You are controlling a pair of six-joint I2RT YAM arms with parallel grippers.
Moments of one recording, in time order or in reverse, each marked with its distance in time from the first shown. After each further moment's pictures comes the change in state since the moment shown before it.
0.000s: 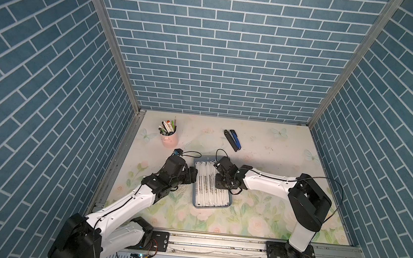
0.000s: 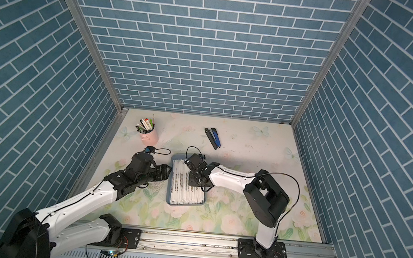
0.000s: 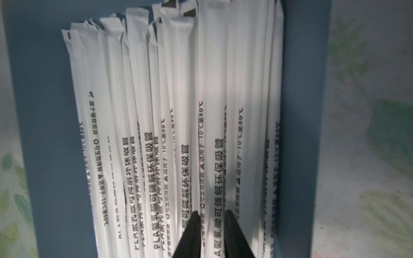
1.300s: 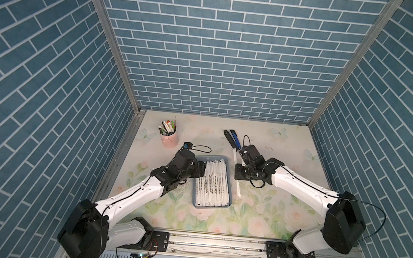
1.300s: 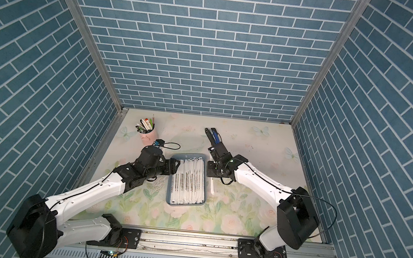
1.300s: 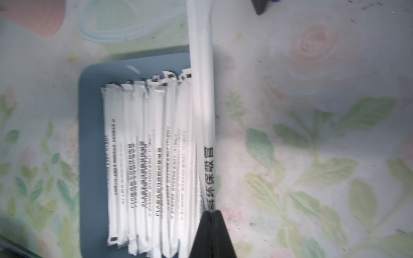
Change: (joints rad) left arm -0.052 0.099 0.117 0.017 -0.038 0.016; right arm -0.138 -0.259 -0.005 -0.130 -0.058 -0.137
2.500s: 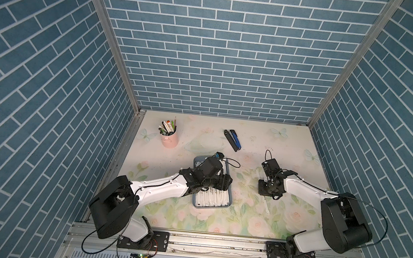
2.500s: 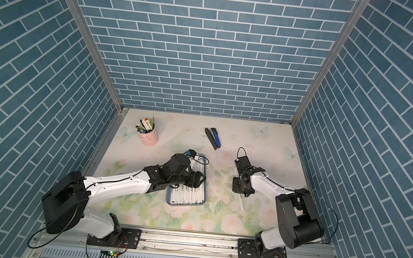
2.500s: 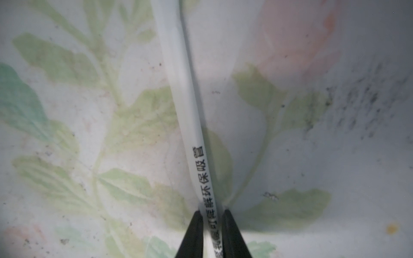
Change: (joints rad) left arm -0.306 0.319 0.164 0.119 0.109 0.001; right arm -0.395 -0.064 -0.396 0.025 0.005 -0.258
